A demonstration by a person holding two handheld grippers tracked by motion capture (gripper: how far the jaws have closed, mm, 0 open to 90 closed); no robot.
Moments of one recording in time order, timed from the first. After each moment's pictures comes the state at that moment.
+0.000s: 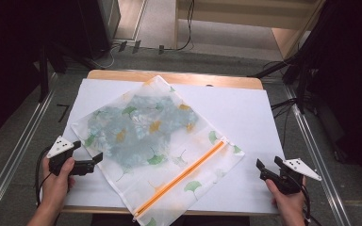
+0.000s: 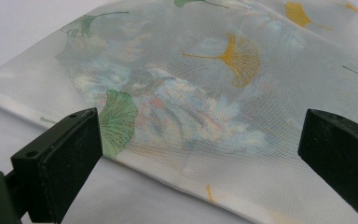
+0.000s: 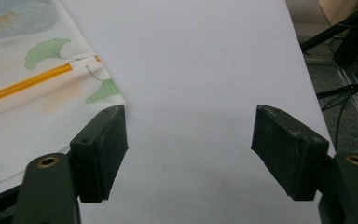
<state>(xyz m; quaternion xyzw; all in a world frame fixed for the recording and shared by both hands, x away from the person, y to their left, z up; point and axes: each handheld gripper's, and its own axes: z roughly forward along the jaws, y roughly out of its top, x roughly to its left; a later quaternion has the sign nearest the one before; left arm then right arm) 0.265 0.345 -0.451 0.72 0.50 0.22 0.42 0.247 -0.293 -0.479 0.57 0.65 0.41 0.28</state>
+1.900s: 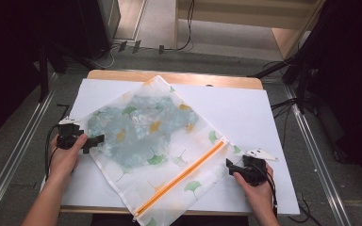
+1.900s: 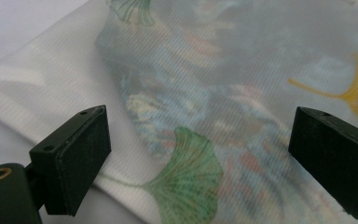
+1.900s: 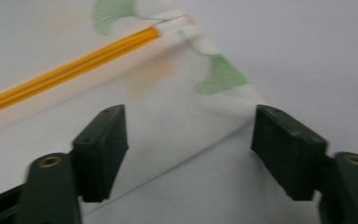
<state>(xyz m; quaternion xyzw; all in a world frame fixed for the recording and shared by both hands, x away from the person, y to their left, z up) 0.340 0.358 -0.455 0.71 0.60 0.18 0.32 0.276 -0.208 -0.482 0.58 0.71 0.35 0.20</state>
